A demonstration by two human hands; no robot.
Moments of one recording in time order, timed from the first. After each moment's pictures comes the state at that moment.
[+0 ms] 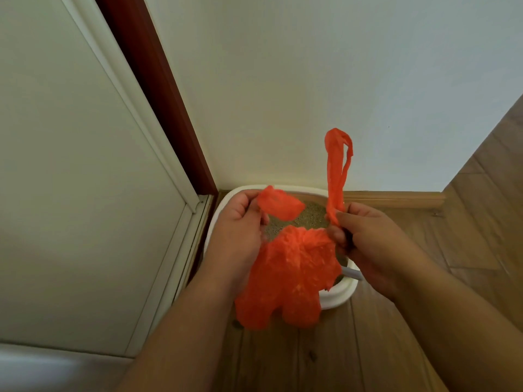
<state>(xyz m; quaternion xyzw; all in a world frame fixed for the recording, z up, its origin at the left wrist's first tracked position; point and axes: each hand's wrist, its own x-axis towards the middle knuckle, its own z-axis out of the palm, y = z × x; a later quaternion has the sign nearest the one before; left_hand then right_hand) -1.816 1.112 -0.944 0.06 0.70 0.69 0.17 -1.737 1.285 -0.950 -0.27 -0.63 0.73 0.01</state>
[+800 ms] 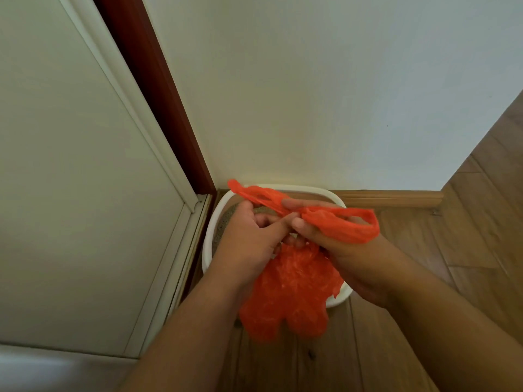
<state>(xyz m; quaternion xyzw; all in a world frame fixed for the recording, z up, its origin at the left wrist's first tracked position) -1.810 1.116 -0.953 0.10 0.69 0.68 0.22 -1.730 1.262 -0.939 -0.09 -0.61 0.79 0.00</state>
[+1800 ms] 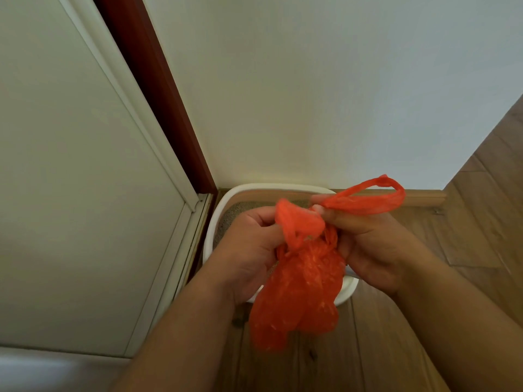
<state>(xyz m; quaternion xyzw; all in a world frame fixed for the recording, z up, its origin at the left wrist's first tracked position) -1.803 1.113 -0.931 0.12 0.57 0.73 0.35 -1.739 1.281 -0.939 -0.17 -0.47 0.87 0.01</state>
